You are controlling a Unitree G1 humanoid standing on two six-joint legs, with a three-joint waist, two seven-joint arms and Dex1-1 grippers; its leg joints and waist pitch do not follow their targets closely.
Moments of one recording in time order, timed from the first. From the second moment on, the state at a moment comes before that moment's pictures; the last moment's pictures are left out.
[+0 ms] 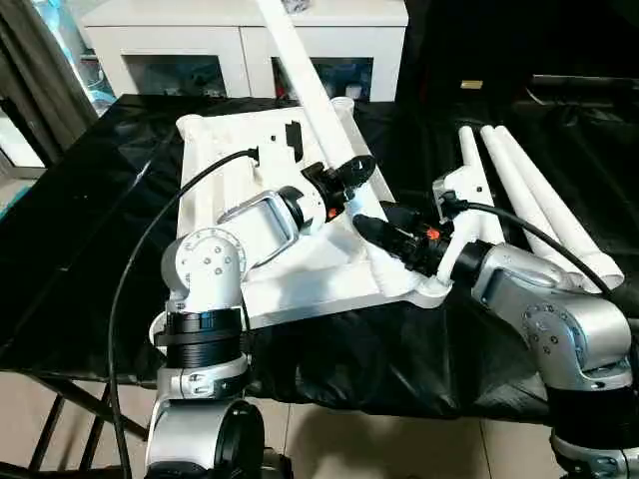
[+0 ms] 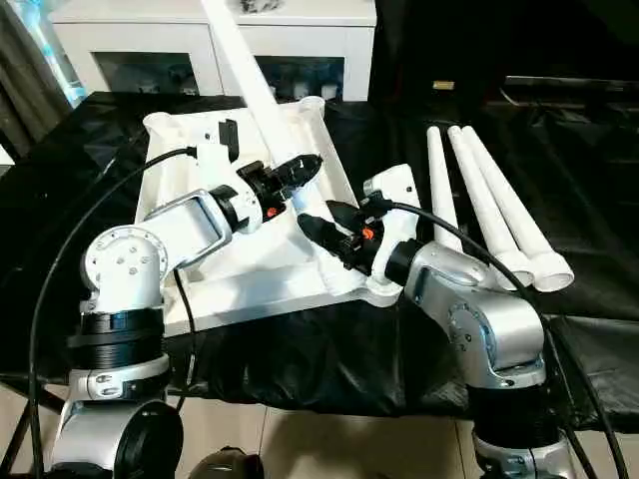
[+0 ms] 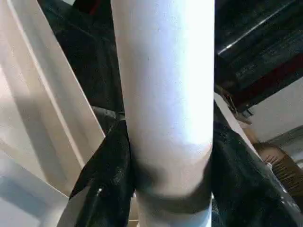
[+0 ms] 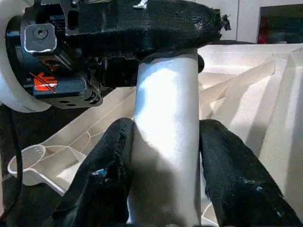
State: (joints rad) left arm -0.72 -0.14 0.27 0.05 -0.73 1.01 0.01; right arm -0.39 -0.29 0.02 -0.22 0.46 0.77 0.53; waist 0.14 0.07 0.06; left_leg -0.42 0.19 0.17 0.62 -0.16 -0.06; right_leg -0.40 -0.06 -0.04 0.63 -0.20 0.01
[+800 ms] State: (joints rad) left arm -0.71 0.00 0.08 -0.03 -0.74 0.92 -0.32; right arm -0.44 -0.48 -0.03 -0.19 0.61 0.88 0.78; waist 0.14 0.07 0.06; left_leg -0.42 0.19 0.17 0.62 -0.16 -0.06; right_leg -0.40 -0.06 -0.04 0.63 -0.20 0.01
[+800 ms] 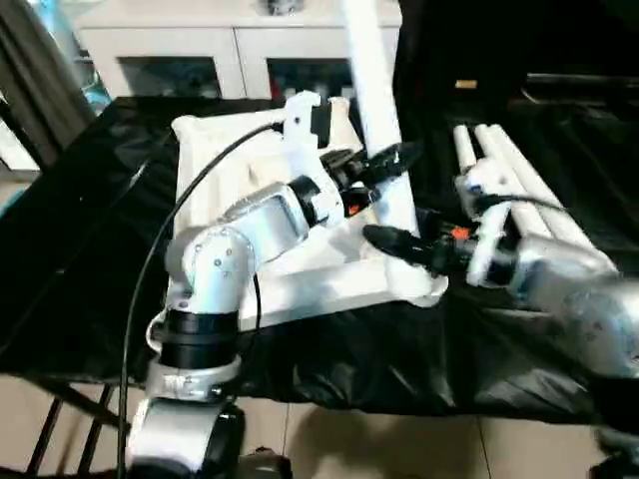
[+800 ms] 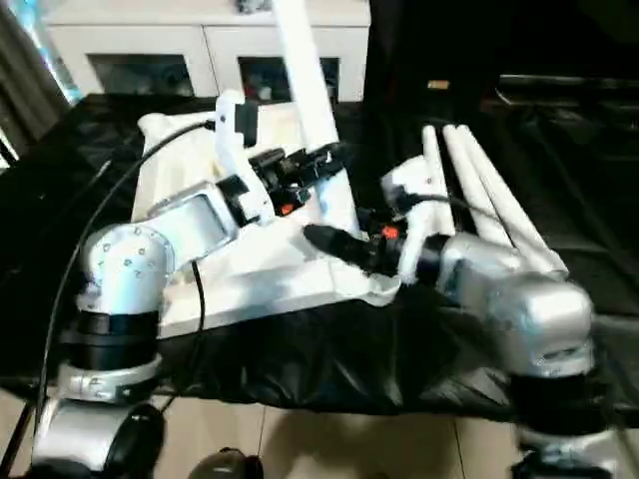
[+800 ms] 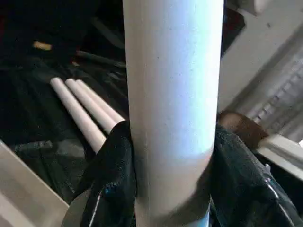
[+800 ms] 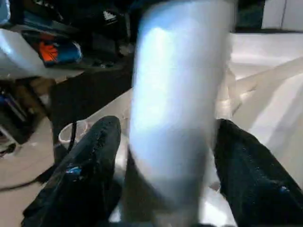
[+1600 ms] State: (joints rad) left arm -0.71 0.08 -0.01 -0.06 -0.79 0.95 -0.56; right arm -0.55 -0.65 0.09 -0.03 0.67 0.96 1.15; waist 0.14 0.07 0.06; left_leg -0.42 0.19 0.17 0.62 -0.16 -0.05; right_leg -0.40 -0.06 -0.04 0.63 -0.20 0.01
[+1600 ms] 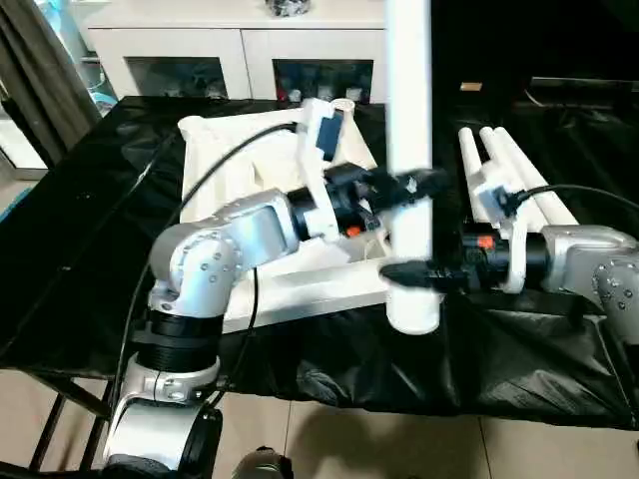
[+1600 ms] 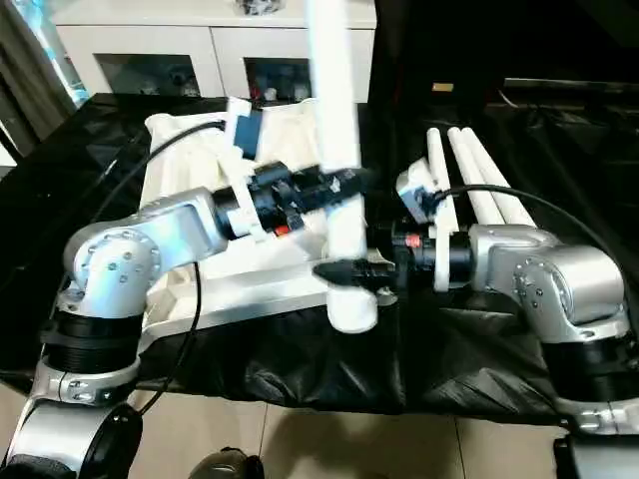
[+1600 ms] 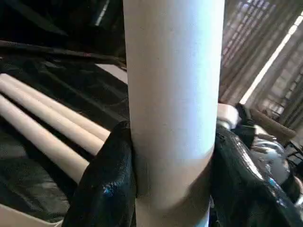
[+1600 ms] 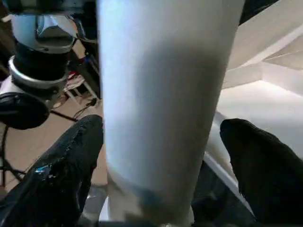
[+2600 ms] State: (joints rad) left arm -0.71 0.09 -0.03 -0.06 -0.78 0.95 -0.60; right arm -0.55 -0.65 0.14 -0.01 0.66 0.95 1.21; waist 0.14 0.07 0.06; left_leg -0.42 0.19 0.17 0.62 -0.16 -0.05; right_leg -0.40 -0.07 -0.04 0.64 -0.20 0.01
